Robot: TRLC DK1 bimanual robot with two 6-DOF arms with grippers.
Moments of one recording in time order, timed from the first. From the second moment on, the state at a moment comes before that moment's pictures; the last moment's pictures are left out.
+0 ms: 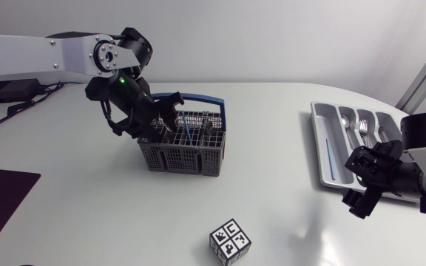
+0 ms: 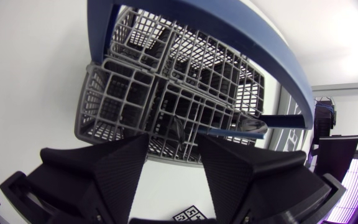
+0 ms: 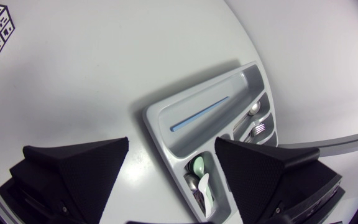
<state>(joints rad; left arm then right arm) -0.35 1.86 1.48 -0.81 0.21 -0.64 -0.11 1.16 0.52 -0.28 0.00 -1.04</state>
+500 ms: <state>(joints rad) -0.36 1.88 1.52 -0.81 0.19 -0.66 -0.11 1.16 0.50 -0.26 0.00 -1.04</state>
